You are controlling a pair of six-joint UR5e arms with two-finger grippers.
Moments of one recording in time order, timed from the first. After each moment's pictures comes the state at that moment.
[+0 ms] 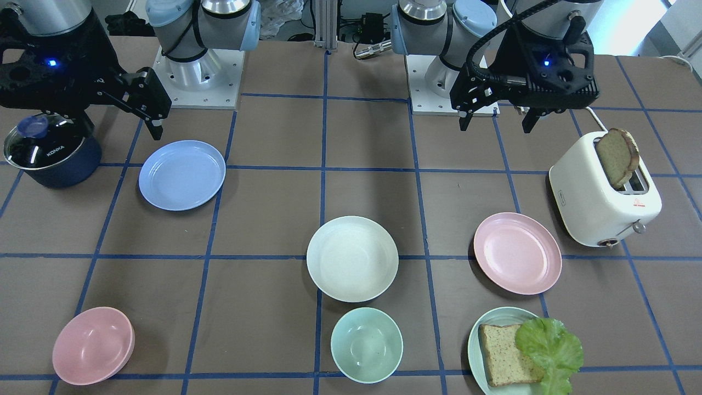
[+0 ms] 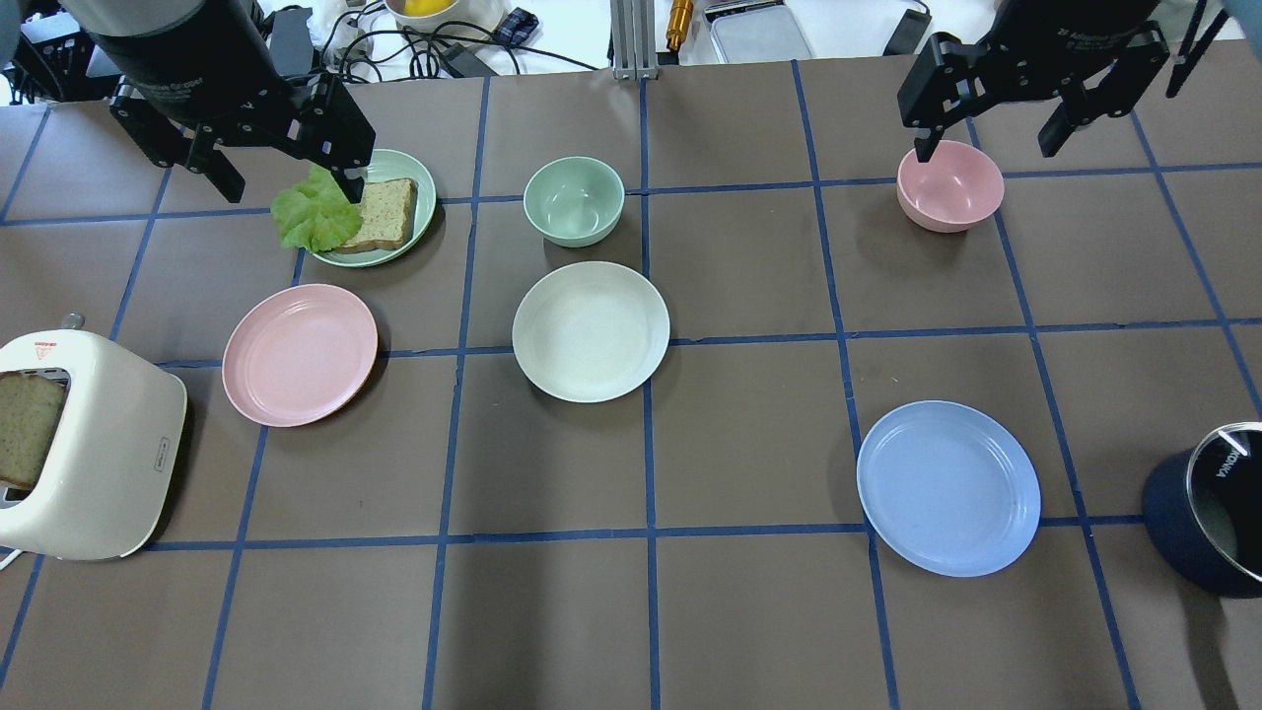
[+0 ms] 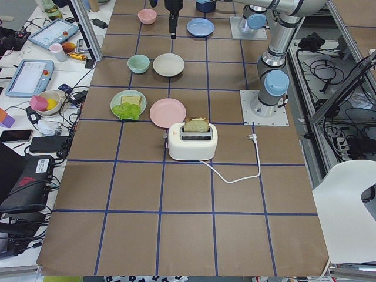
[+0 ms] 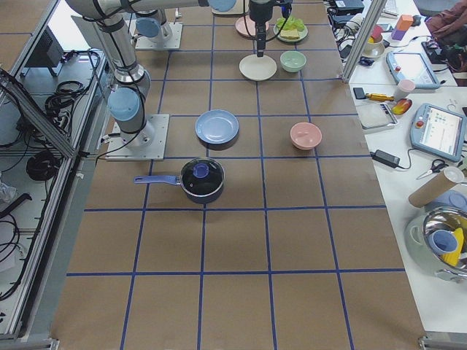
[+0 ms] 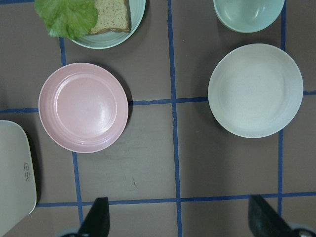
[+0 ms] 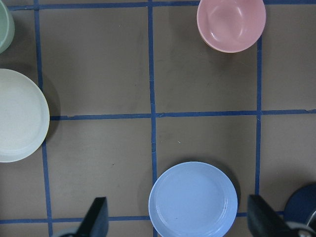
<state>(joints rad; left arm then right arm) -1.57 -1.59 -1.40 -1.70 1.60 0.04 1.53 -1.55 1.43 -1.52 -1.58 -0.03</state>
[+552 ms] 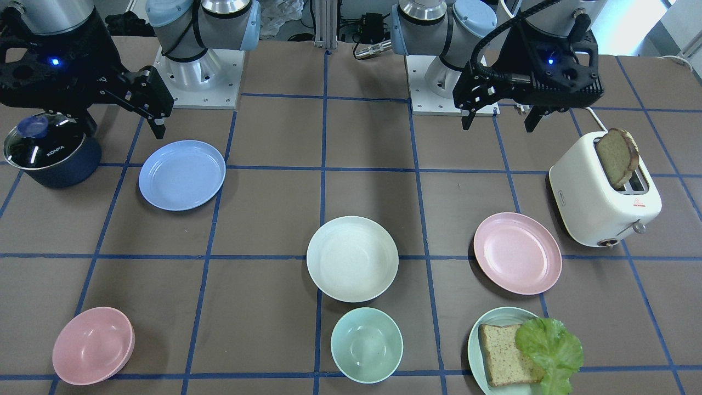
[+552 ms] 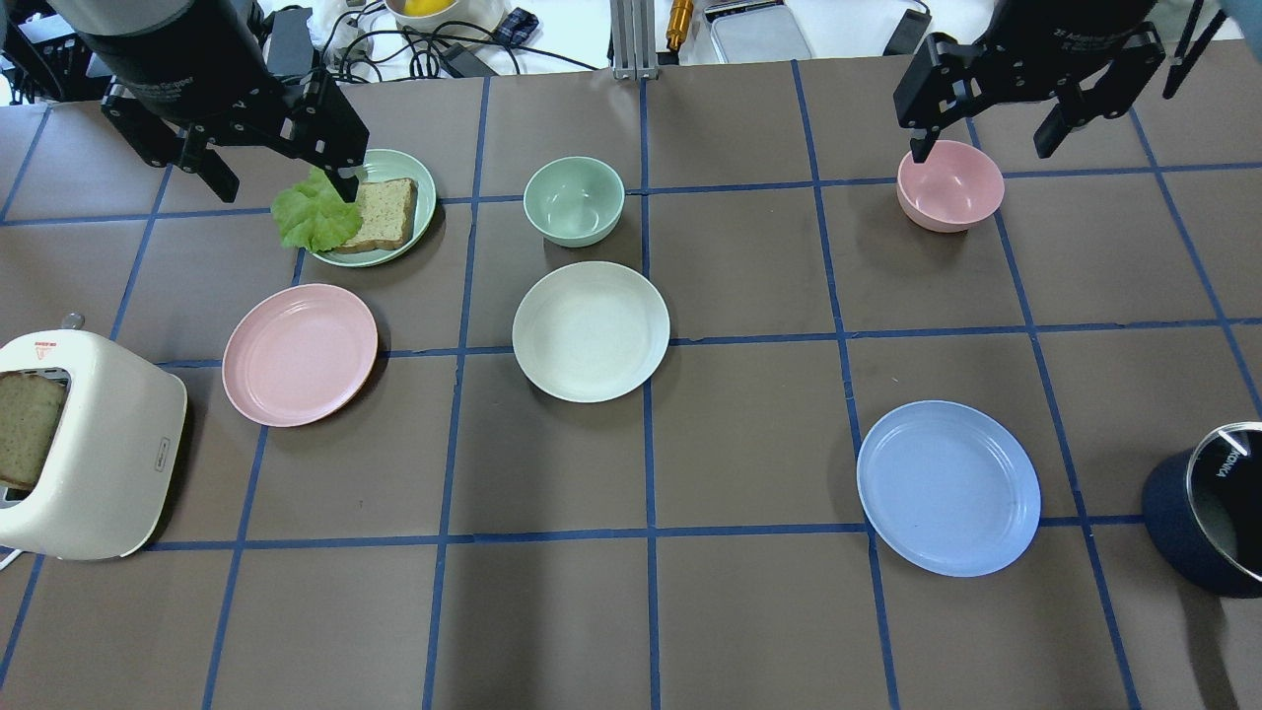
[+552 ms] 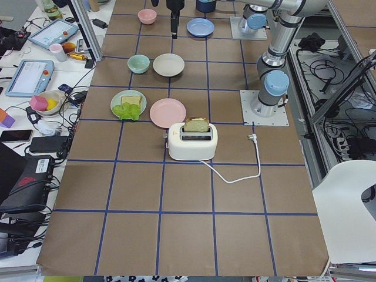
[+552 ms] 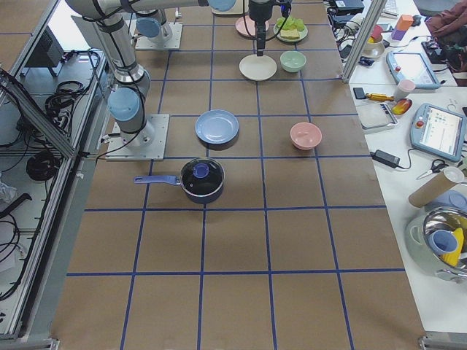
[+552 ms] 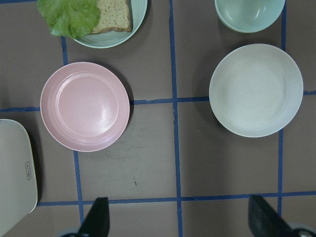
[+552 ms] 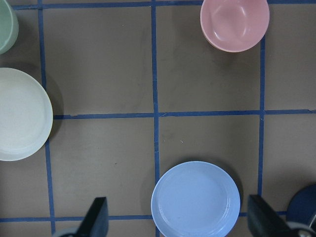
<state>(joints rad) -1.56 -1.59 -1.40 -1.70 1.60 0.05 1.53 -1.55 1.44 -1.52 -1.58 -0.03</state>
